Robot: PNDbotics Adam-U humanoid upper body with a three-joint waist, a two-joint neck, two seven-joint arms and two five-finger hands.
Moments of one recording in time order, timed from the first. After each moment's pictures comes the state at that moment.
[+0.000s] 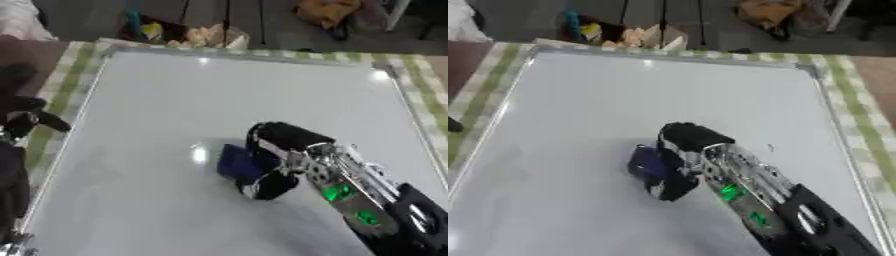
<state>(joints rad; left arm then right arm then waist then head) -0.39 0.13 -0.09 -1.98 -0.14 -0.31 0.14 -0.73 -0.44 0.46 -1.76 0.93 0.45 0.77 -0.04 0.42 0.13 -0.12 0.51</state>
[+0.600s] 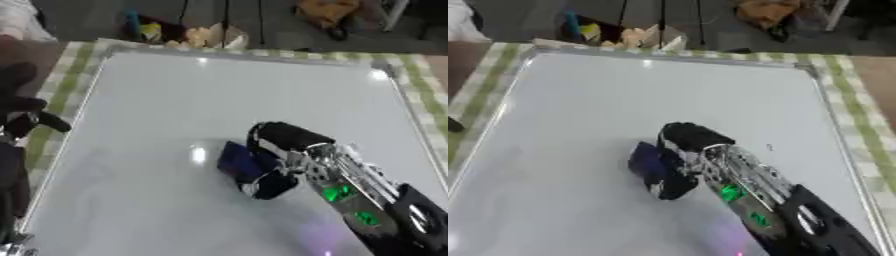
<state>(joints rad) -0.39 0.13 -0.09 -1.98 -0.14 -0.31 0.14 -0.73 -0.44 0.46 -1.76 0.93 0.46 0.76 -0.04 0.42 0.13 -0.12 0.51</state>
